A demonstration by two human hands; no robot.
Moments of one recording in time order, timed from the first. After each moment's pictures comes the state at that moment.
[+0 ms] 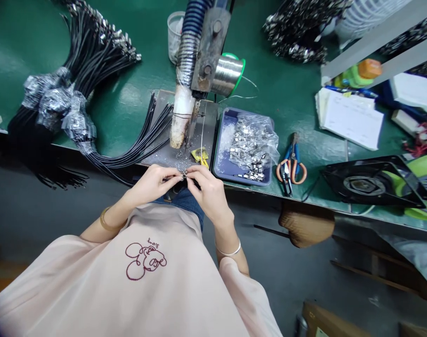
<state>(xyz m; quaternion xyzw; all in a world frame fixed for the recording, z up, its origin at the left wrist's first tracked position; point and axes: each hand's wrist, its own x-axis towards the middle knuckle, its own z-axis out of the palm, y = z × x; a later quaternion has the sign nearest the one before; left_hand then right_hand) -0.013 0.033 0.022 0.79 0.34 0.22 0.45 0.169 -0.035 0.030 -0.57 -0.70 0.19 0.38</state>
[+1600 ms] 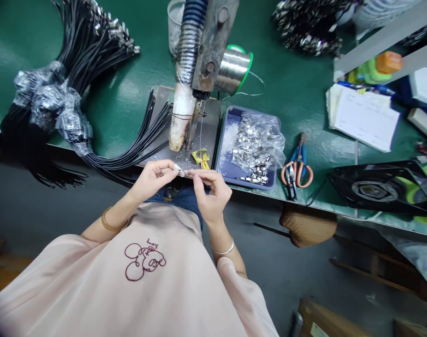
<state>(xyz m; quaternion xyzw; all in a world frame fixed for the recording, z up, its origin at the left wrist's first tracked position) 0.000 0.037 0.023 0.51 0.34 0.33 0.72 0.148 -0.036 0.007 -0.57 -0.53 0.16 0.60</state>
